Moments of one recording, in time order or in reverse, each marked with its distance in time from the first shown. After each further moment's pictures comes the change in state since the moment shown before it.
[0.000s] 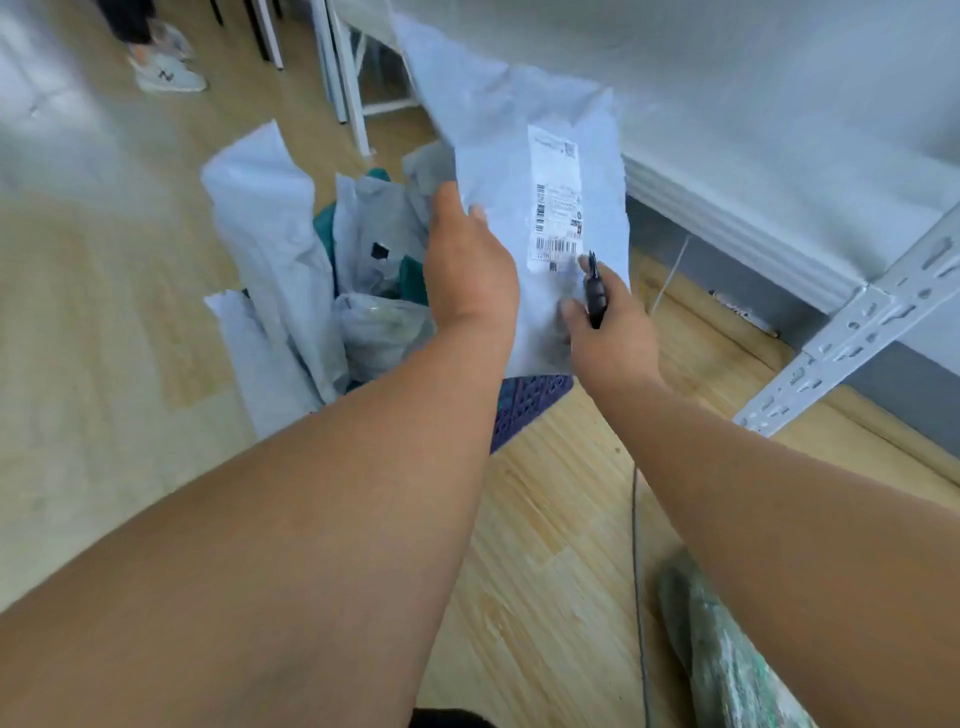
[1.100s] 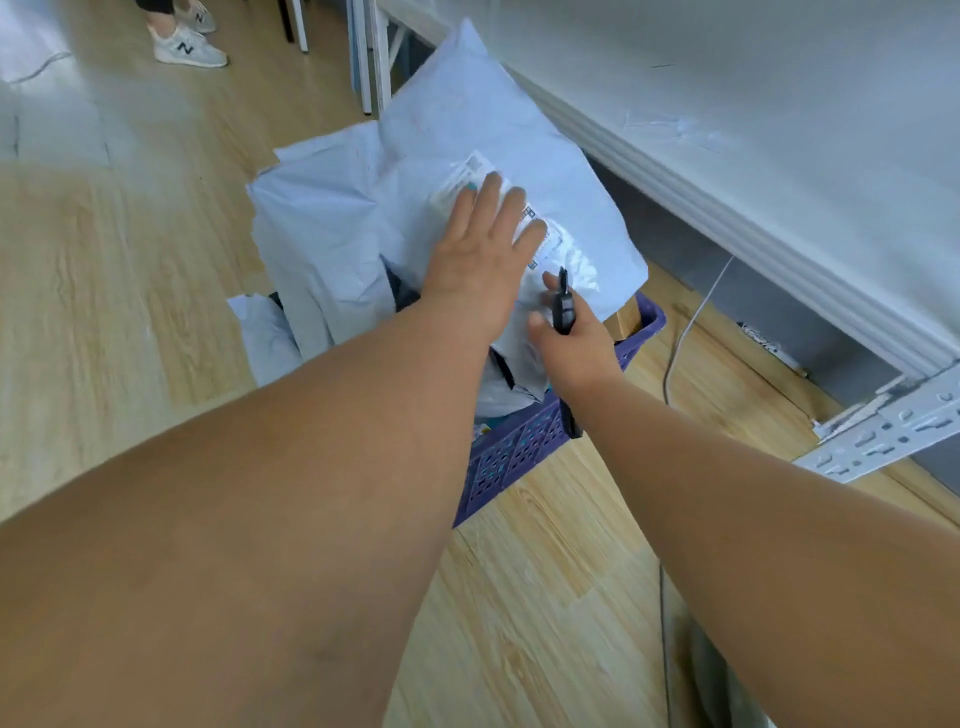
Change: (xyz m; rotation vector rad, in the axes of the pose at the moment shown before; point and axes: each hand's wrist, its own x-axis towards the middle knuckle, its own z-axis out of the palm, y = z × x) left_hand 0.097 -0.063 -0.020 1.293 -0.541 0.677; right_hand 0.039 -0.022 0.099 0.166 -0.174 0.138
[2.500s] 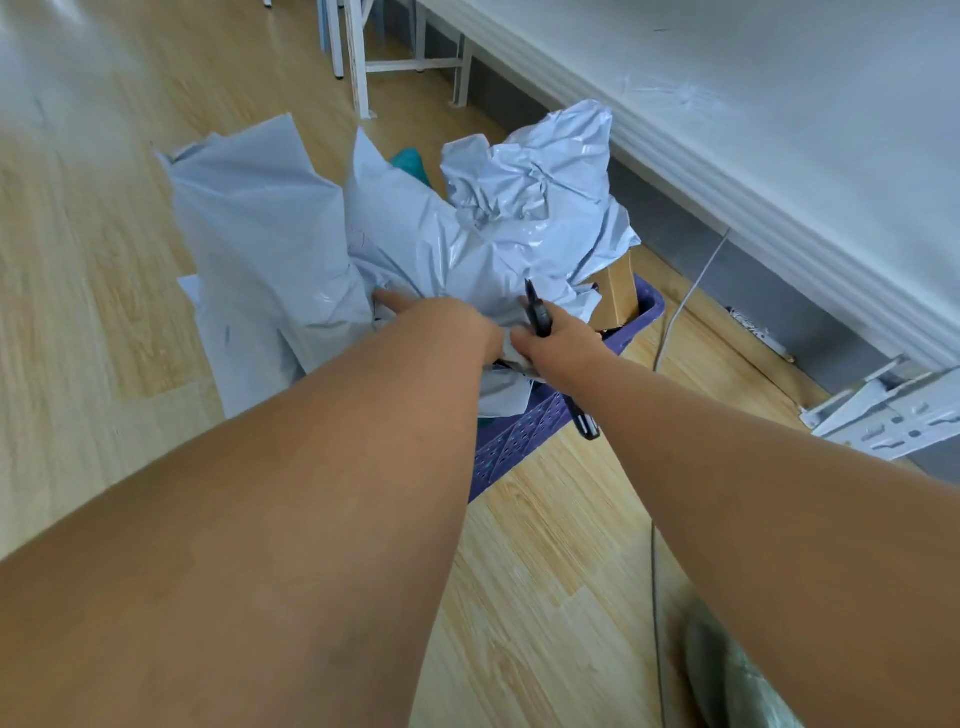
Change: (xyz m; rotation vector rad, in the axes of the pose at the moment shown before) left_hand 0.004 0.017 0.034 -0.150 -0.864 -0.251; right_hand 0.028 0.018 0.005 -0.384 -0.178 0.090
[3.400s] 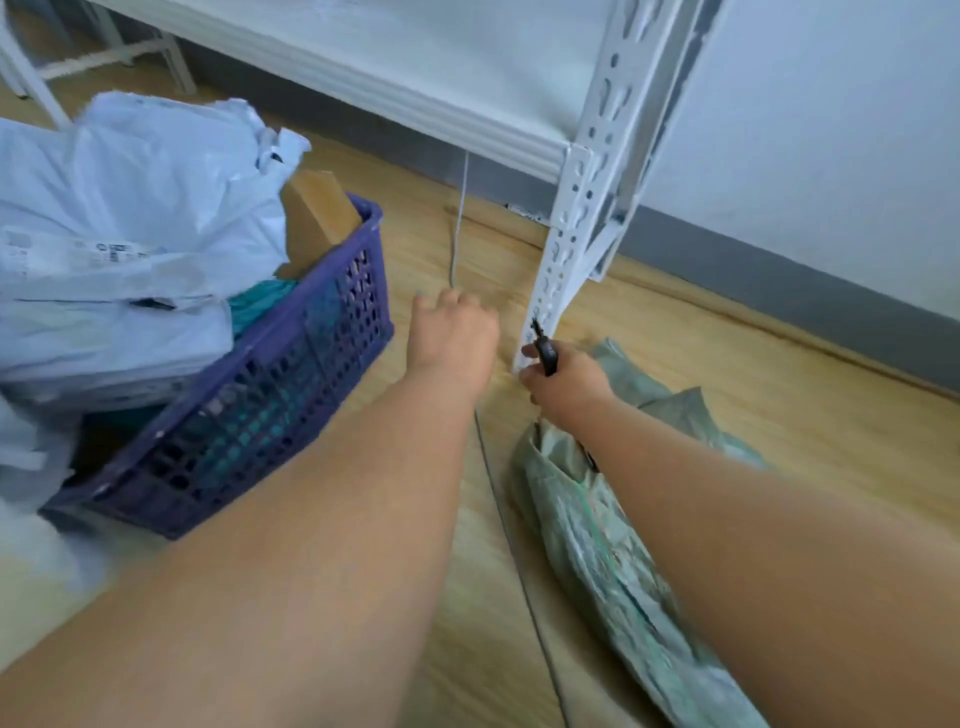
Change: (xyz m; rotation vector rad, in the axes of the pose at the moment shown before) left_hand -0.139 0.241 0.098 0.213 0.696 0.646; right_hand -0.179 0.231 -0.136 0.101 0.328 0.366
